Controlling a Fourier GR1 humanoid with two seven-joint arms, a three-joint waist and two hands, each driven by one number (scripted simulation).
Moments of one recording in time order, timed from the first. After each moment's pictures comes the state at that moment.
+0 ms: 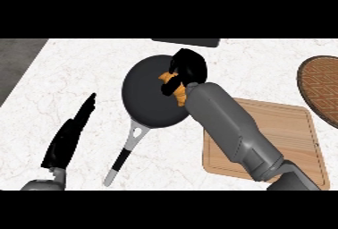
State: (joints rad) left arm -0.03 0.23 -0.11 -1.60 -0.16 0.01 0.16; right arm -1.08 0.00 0.42 -0.58 0.48 -0.35 0.57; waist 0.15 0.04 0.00
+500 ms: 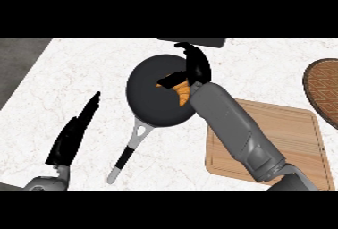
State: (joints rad) left arm -0.06 0.22 -0.12 -1.58 -0.17 0.00 0.14; right arm -1.05 0.00 0.32 -0.57 0.20 -0.53 0.39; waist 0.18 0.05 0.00
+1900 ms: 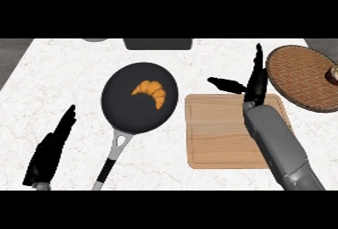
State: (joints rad) left arm 0.08 0.23 -0.02 -1.61 -0.16 0.03 0.14; right arm -0.68 -0.17 0.09 -0.78 -0.07 -0.71 -0.16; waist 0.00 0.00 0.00
